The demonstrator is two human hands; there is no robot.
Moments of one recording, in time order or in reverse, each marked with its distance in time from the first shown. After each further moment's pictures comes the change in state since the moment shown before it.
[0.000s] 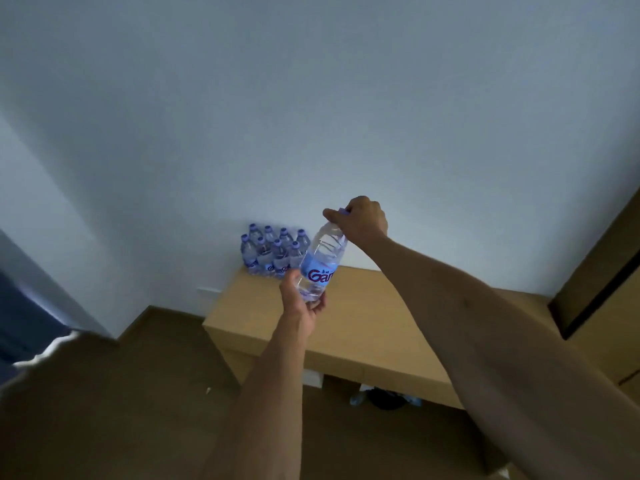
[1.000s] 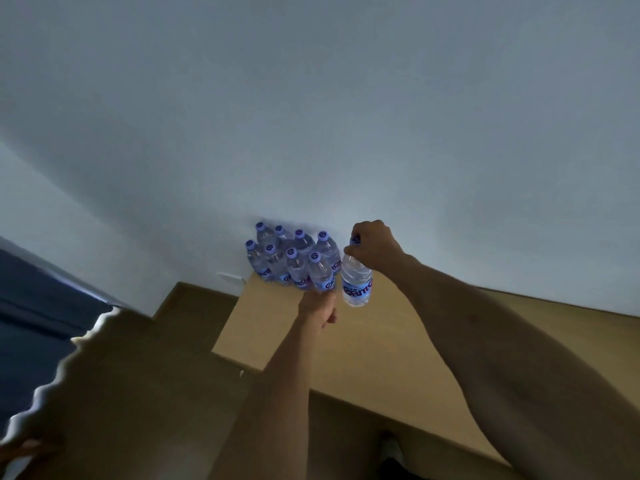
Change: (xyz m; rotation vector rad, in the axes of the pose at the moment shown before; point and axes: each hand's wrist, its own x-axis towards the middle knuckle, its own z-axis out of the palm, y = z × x) left_hand 0.269 0.025 0.023 0.951 0.203 -0.187; right_hand 0.243 0.080 0.164 -0.219 -0.409 -0.179
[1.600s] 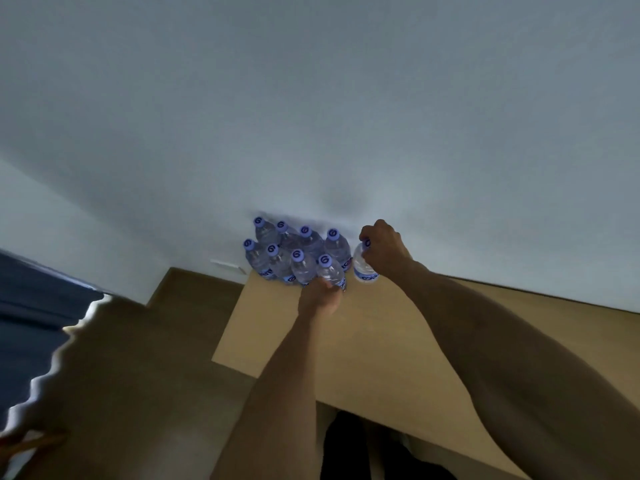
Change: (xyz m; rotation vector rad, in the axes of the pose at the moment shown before) left_hand 0.087 0.024 -0.018 0.454 -0.021 0.129; right_hand 0.081 0.033 0.069 -0.018 -0.008 0.084
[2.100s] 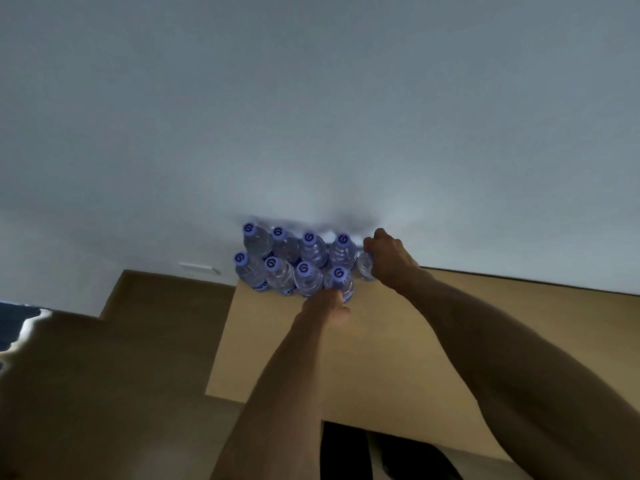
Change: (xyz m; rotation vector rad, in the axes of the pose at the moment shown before) left_hand 0.092 -0.033 -0.018 0.450 -0.361 0.273; right_hand 0.050 -0.009 0.056 -0.287 -0.138 0.025
